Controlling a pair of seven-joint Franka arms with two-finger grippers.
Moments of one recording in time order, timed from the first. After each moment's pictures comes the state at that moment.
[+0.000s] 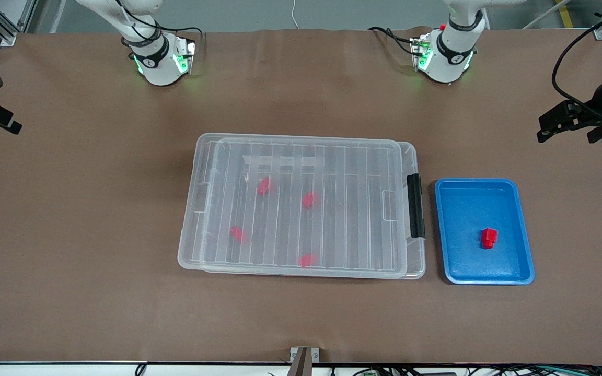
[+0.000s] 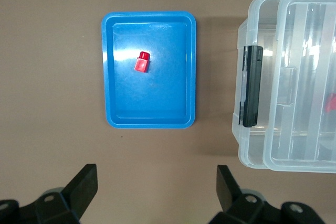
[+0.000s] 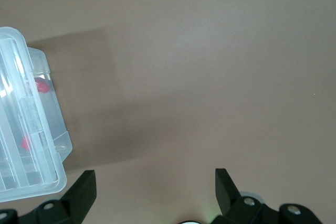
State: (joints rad) left arm 0.02 0.04 -0.11 -1.46 0.01 1.51 -0.05; right arm -0.17 -0.02 0.06 -1.50 0.02 1.44 0.12
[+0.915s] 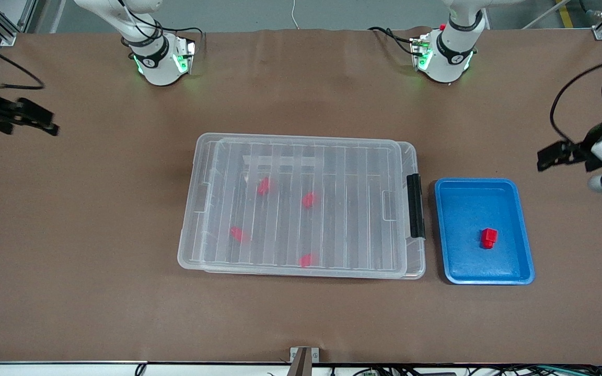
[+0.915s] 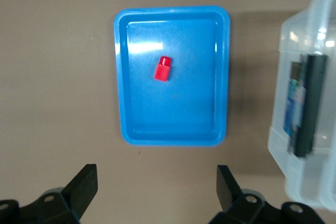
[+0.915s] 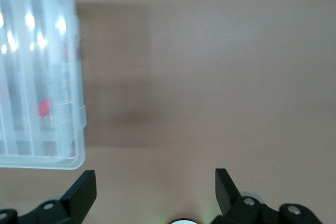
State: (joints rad) left arm 0.08 0.21 -0.11 -1.53 0.07 1.69 0.01; right arm 0.01 0.05 0.08 -1.50 0.03 1.47 0.09
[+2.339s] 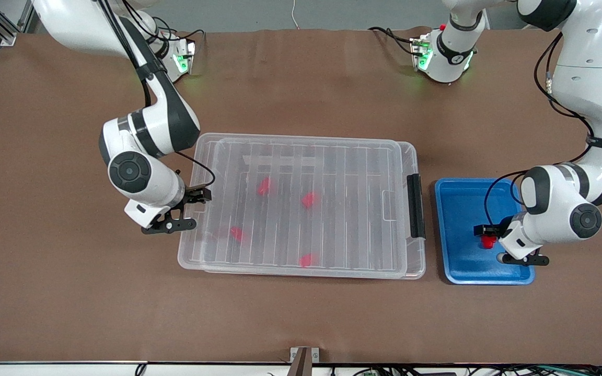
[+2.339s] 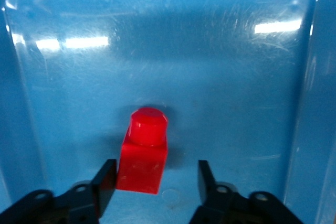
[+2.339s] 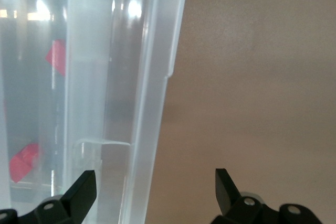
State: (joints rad) left arm 0.15 0.69 -0.12 -1.66 0.03 2.22 0.09; right arm 0.29 0.44 0.07 -1.66 -0.06 1.93 0.26
